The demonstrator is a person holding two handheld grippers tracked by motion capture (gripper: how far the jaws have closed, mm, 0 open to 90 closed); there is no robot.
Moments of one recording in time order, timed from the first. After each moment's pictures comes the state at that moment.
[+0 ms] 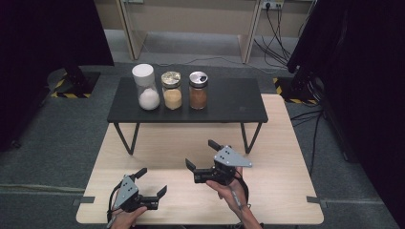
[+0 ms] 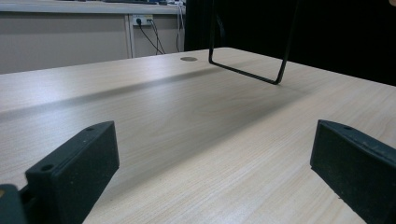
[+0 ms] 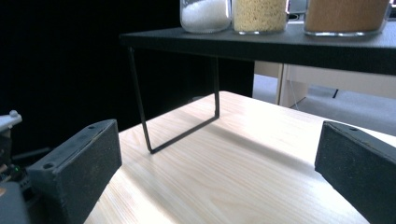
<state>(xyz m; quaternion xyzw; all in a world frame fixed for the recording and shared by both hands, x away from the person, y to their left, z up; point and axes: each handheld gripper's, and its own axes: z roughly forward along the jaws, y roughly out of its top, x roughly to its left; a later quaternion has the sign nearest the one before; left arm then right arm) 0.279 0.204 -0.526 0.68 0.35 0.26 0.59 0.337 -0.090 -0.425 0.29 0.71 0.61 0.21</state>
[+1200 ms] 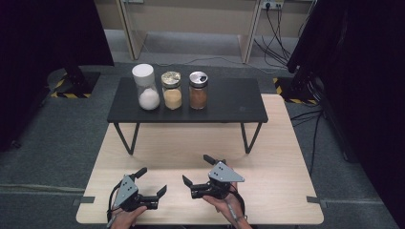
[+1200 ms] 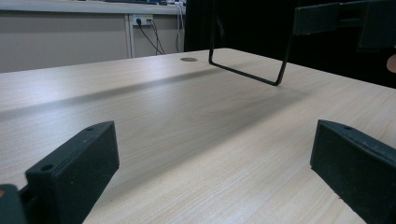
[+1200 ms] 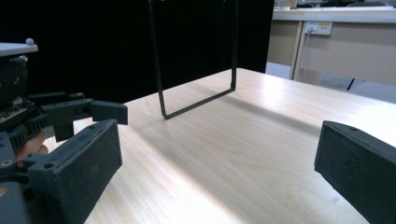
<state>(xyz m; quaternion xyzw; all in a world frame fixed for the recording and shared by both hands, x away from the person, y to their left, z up) 0.280 0.205 -0.525 0.68 0.35 0.26 0.59 0.319 -0.083 -0.475 0.28 0.73 0.60 0.19</state>
